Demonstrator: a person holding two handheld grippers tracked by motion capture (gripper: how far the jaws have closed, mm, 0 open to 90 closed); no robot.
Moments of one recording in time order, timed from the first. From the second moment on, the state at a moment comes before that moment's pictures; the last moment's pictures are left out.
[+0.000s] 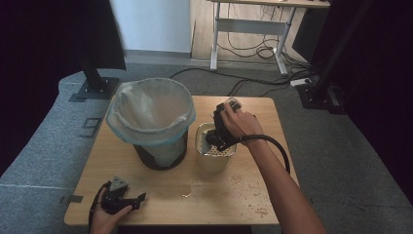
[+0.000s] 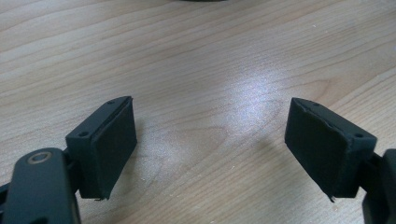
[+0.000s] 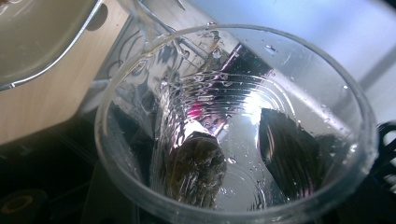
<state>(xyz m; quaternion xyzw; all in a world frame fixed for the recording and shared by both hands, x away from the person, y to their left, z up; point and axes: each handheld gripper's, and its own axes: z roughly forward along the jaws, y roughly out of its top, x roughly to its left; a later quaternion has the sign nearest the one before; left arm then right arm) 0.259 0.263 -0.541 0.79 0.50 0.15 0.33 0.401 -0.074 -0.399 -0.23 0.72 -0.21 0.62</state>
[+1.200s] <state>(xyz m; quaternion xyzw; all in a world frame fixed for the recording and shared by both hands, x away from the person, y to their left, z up) 0.260 0.263 -0.541 0.79 0.50 0.15 0.33 0.399 -0.062 -0.424 -0.28 0.68 -0.24 0.64</state>
